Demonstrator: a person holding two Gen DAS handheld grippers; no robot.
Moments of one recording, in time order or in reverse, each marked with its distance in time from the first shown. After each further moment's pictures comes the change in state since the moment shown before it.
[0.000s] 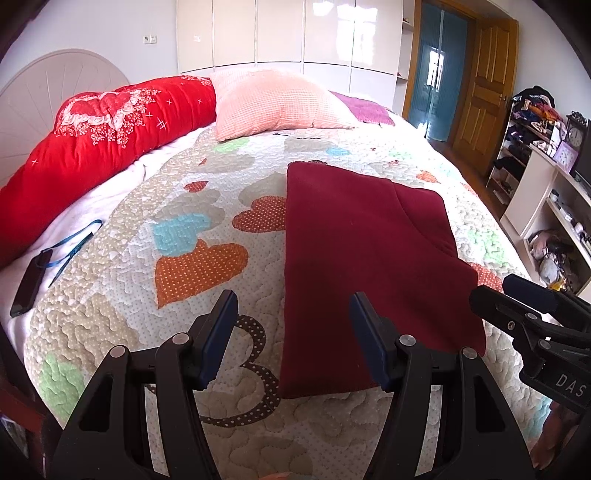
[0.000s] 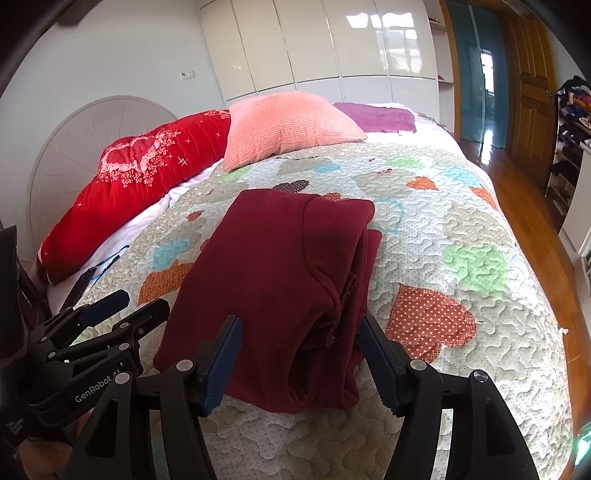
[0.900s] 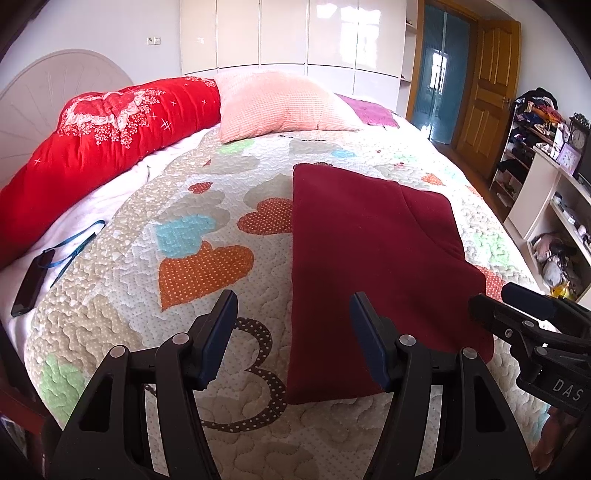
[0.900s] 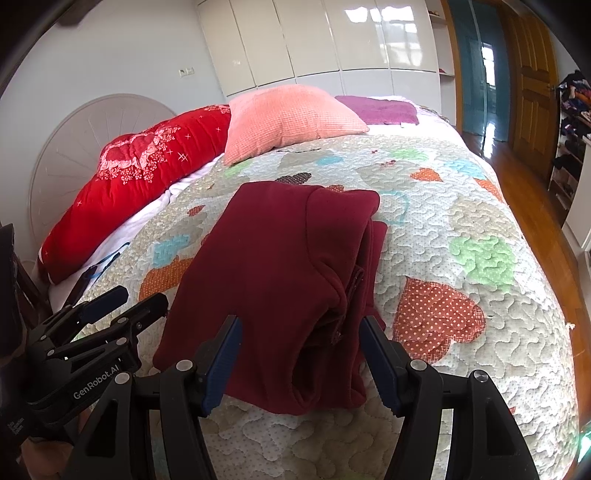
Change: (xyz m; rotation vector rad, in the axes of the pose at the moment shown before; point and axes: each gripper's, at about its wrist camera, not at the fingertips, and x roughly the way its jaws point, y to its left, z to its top) left arm 0.003 0.005 0.001 -0.012 -0.015 0.013; right arm 0.010 -0.001 -0.003 0.011 0.025 0.013
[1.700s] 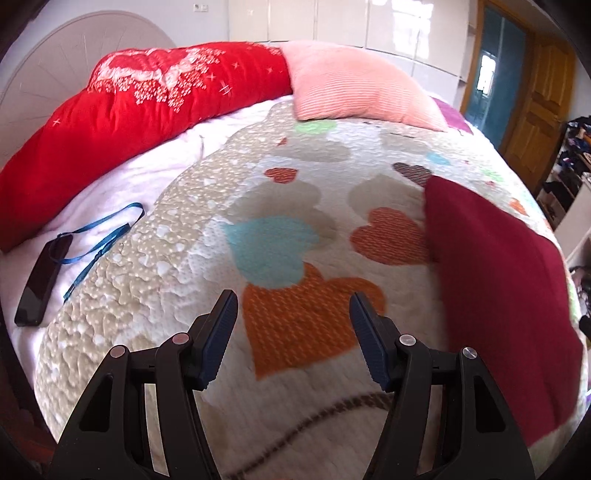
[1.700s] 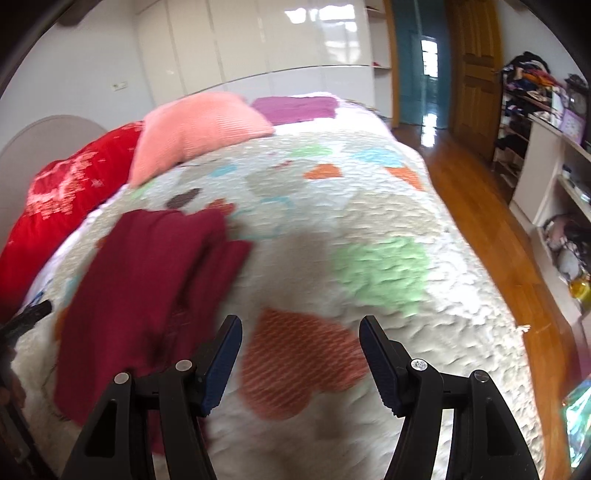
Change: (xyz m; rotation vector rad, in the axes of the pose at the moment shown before) left arm 0.079 0.109 0.036 -0.125 0.096 0.130; right arm 0.028 -0.121 0.025 0.135 -0.012 -0.266
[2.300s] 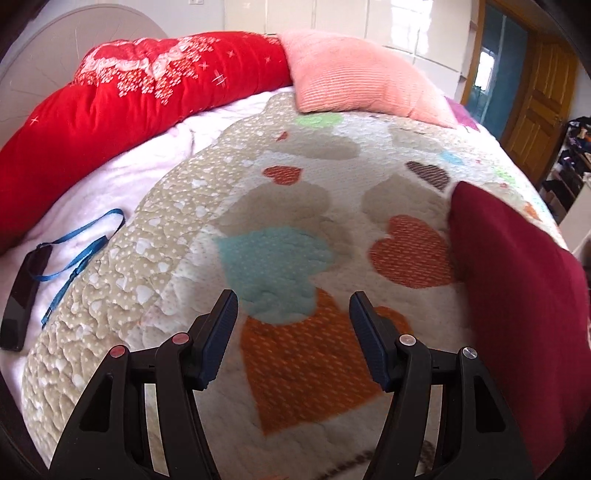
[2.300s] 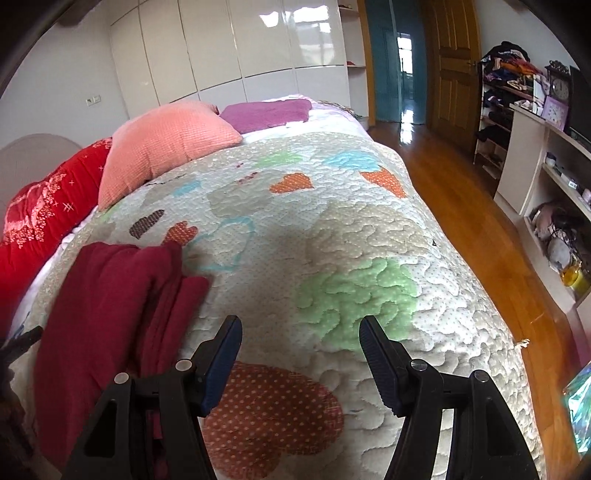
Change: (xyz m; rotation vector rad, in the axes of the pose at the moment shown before) left arm 0.026 0.001 0.013 0.010 0.014 -0.037; right arm 0.007 0.003 0.023 0.041 -0.028 0.012
